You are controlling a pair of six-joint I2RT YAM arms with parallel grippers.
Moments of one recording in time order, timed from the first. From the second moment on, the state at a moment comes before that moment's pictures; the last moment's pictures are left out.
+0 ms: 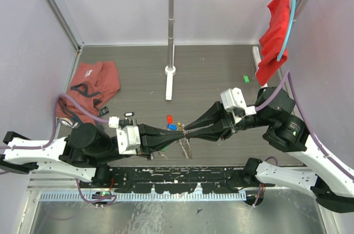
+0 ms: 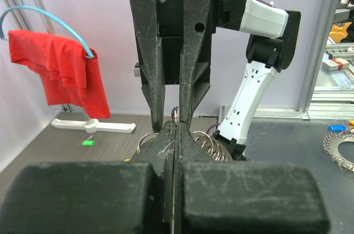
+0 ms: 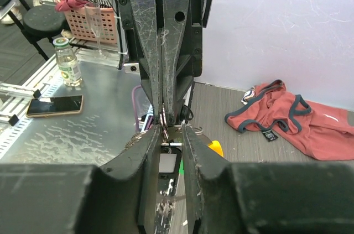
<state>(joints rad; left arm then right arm) -1.66 0.84 1.04 0.09 -0.24 0.20 0.96 0.83 1.25 -0.29 -0.78 -0.02</state>
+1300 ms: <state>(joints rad) -1.46 0.78 1.11 -0.32 -0.30 0.10 0.97 1.13 1.55 -1.01 -0.39 -0.24</state>
